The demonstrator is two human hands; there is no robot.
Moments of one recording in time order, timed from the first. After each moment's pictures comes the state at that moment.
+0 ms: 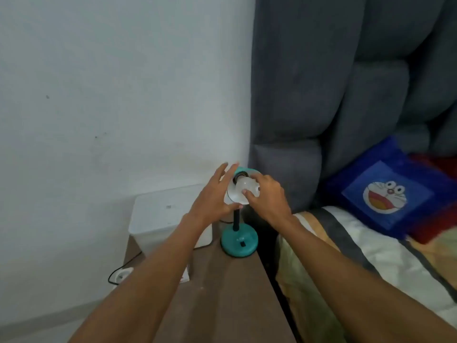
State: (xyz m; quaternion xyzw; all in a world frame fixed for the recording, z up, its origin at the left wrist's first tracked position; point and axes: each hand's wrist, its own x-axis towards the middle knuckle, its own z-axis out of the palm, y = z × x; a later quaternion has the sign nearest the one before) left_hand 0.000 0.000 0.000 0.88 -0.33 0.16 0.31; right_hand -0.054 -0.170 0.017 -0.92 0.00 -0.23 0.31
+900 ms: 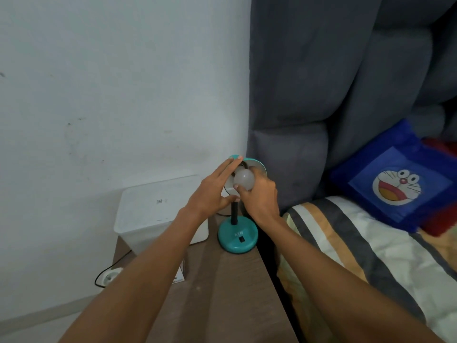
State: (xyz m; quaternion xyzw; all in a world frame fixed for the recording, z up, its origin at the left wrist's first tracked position) left_hand 0.047 -0.006 -0.036 0.84 -0.40 0.17 0.32; right_hand -0.020 -0.153 -0.019 -0.89 0.09 -0.23 0.40
